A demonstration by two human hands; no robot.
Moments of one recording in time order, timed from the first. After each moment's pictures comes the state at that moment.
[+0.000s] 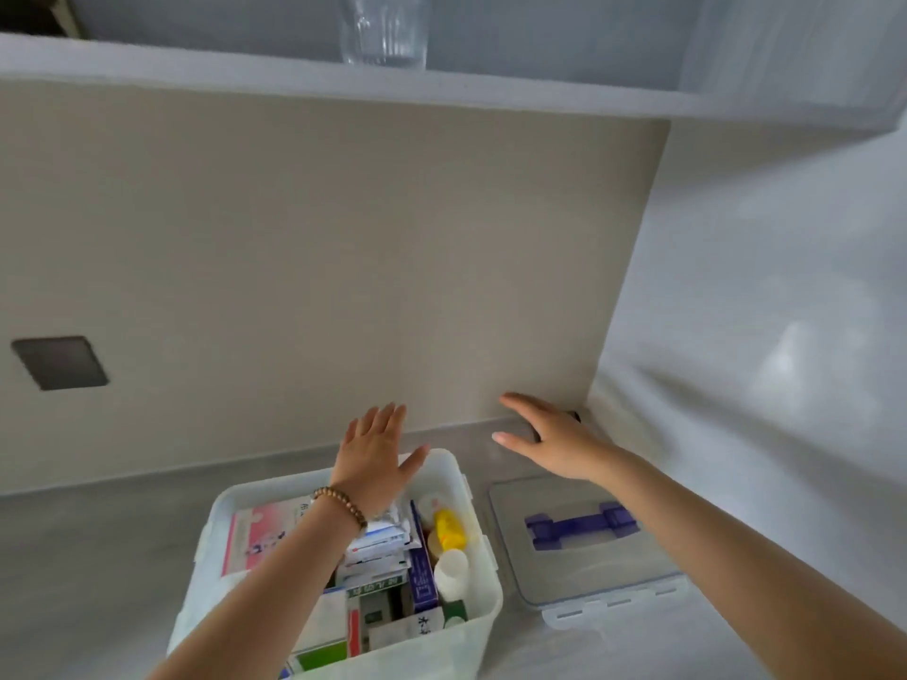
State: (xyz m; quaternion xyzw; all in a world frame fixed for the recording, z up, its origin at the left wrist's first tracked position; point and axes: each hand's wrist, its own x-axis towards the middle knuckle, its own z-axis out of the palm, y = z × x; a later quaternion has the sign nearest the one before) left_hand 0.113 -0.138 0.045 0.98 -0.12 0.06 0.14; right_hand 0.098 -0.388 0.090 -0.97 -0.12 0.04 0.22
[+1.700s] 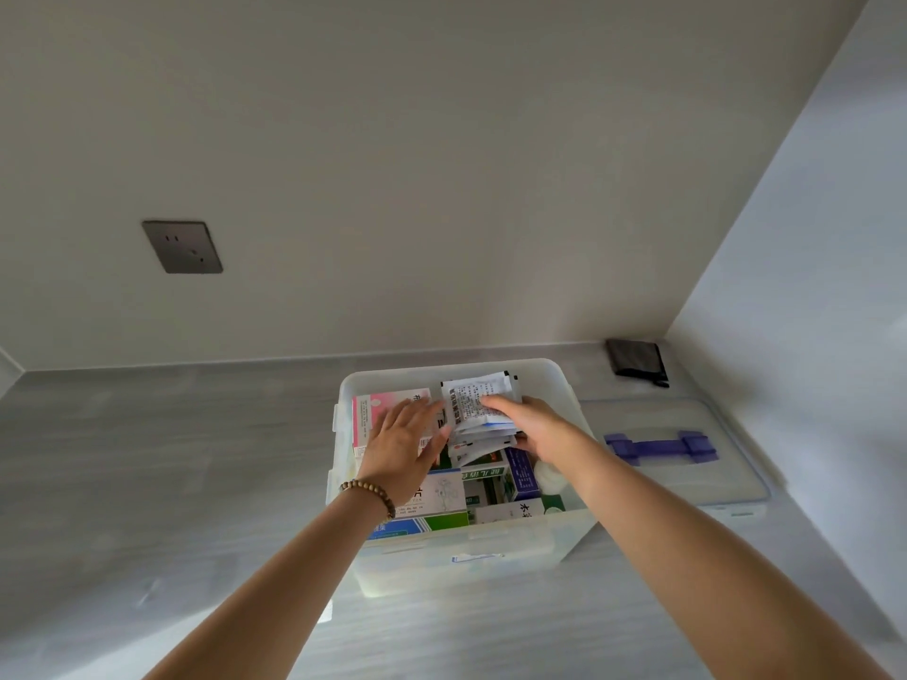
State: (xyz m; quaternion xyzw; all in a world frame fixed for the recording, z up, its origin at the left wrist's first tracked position) left_hand 0.033 -0.026 -0.037 0.96 -0.09 0.01 0.26; right_hand 0.095 -0.220 -0.029 -0.77 0.18 0.22 0.58
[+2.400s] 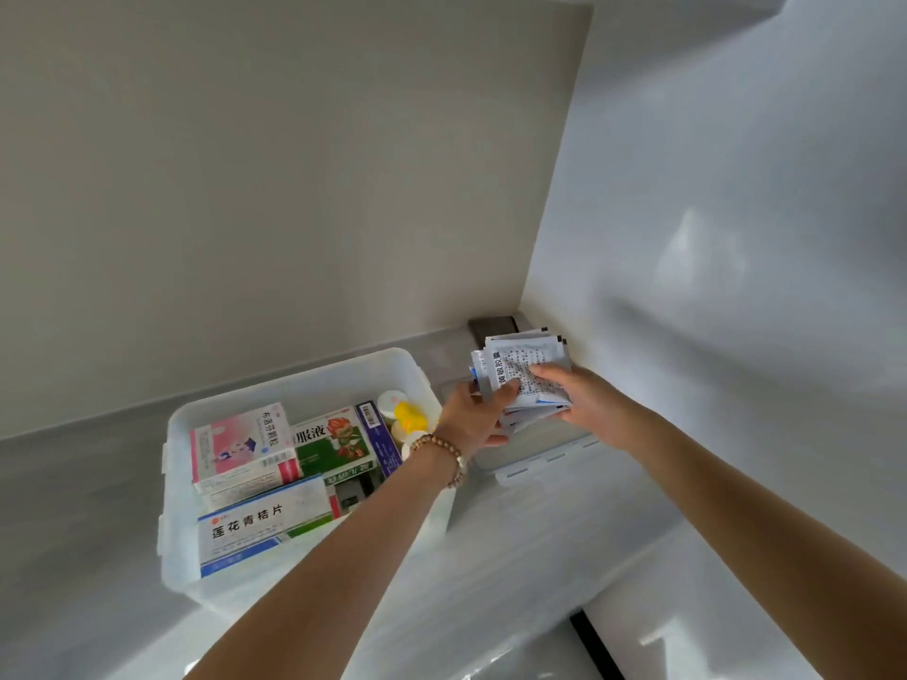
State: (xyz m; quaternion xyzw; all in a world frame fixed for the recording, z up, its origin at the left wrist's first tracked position) left_hand 0.010 -0.248 0.040 0.69 -0.04 -0.26 0.68; right_hand -0.017 -0.411 0.059 -0.70 0.15 0.08 0.70
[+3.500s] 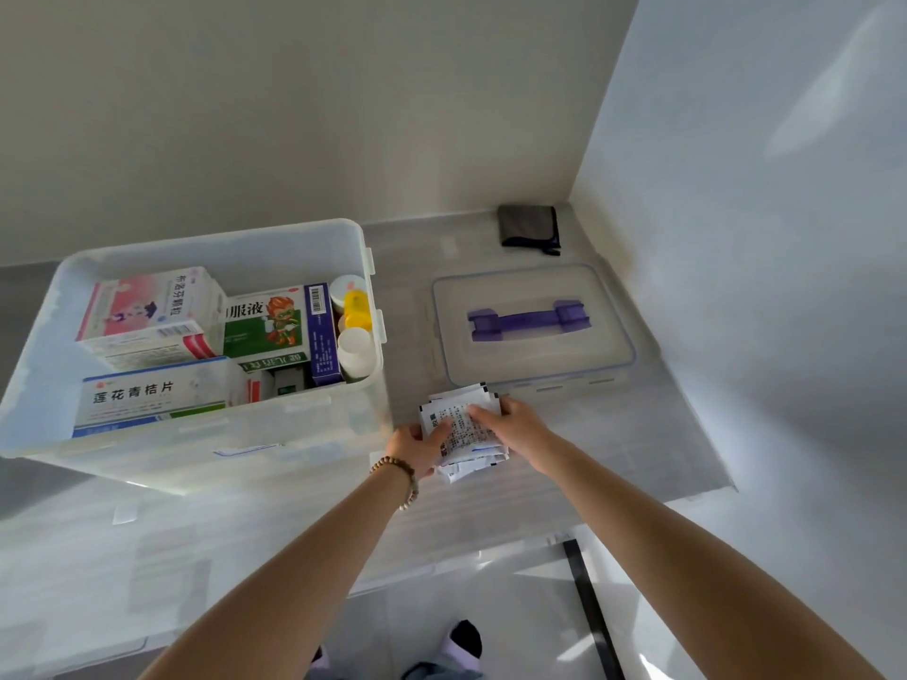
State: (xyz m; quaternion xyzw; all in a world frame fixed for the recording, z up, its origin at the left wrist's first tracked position) left_hand -0.028 -0.291 -0.166 0.76 0.25 -0.27 0.53; right_hand -0.019 -0.446 -0.148 -0.79 0.16 0.25 0.53
